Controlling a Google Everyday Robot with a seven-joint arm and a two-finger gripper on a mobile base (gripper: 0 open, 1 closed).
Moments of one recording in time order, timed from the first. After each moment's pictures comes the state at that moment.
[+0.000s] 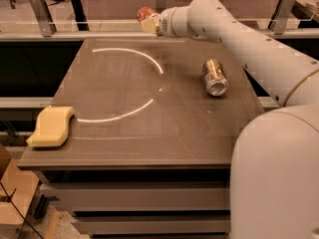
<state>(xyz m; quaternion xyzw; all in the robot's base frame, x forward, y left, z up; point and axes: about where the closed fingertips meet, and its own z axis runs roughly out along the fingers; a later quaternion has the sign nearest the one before) 0.854 0.018 0.938 -0.24 0.77 0.22 0.55</state>
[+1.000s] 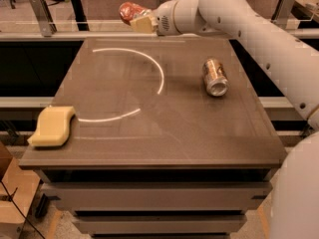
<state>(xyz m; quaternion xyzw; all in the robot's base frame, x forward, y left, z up) 0.781 0.037 0.973 -0.36 0.72 0.24 0.54</state>
